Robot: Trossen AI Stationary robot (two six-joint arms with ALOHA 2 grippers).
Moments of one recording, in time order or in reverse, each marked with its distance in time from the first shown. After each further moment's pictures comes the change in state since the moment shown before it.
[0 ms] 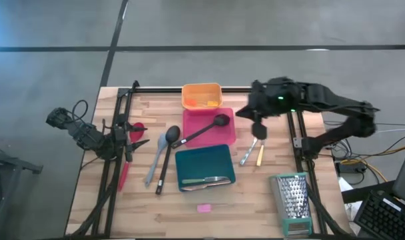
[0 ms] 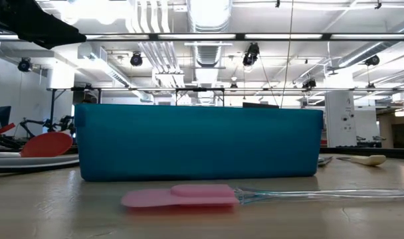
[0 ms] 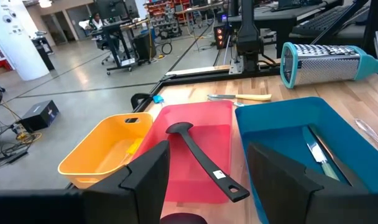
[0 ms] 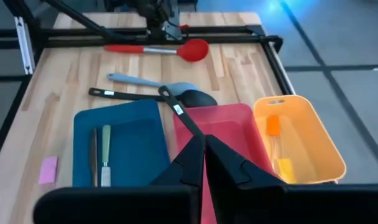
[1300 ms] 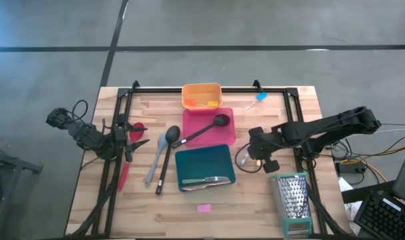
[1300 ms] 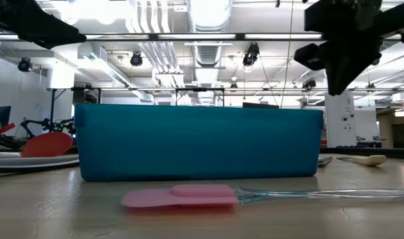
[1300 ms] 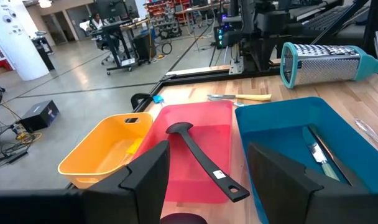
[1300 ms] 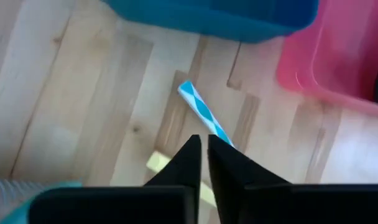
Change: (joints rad) left arm 0.000 0.000 0.000 0.000 0.000 0.000; right arm 0.241 -0.022 -0.661 0.026 0.012 -0.156
